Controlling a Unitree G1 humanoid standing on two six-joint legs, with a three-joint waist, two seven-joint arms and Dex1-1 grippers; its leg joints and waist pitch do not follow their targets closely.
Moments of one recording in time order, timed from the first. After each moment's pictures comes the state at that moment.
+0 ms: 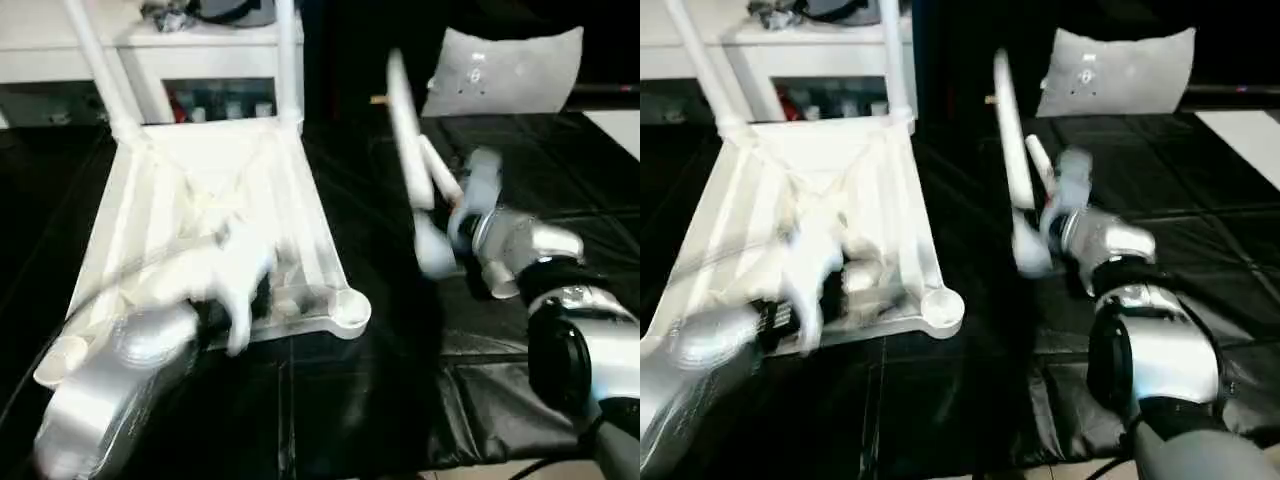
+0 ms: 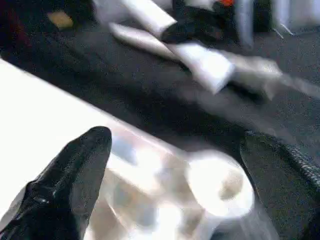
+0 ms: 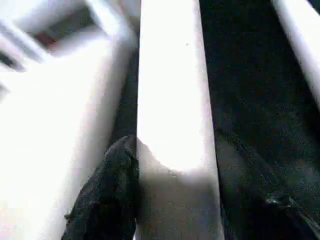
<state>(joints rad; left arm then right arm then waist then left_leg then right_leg) -0.23 0.34 -0.09 -0.48 -0.35 0.78 -0.46 -0.96 -0.27 -0.32 1.00 0.32 0.45 0.54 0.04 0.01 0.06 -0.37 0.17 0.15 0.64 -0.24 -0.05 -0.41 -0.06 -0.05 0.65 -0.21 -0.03</state>
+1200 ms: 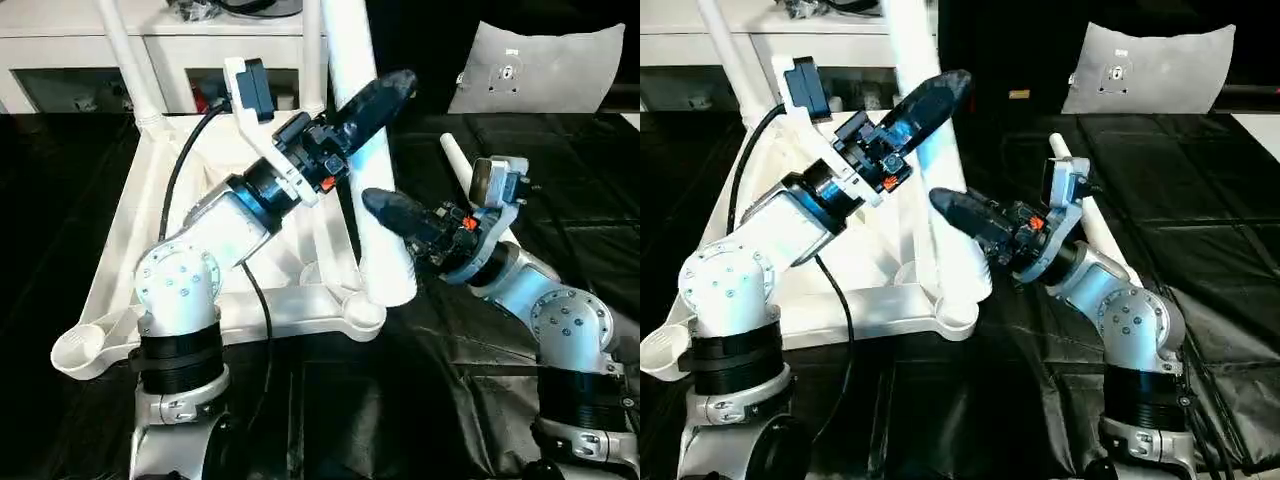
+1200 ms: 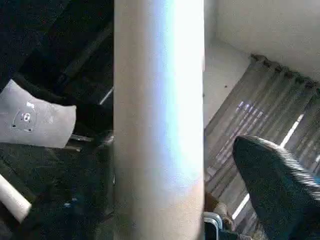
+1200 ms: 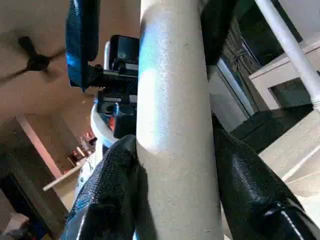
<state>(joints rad) -0.64 -0.06 0.22 -0.20 -0.94 0.85 -0.34 -0.43 -0.18 -0.19 -0.04 0.89 0.85 0.94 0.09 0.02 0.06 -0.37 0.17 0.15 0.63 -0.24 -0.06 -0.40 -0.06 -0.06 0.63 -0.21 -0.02</state>
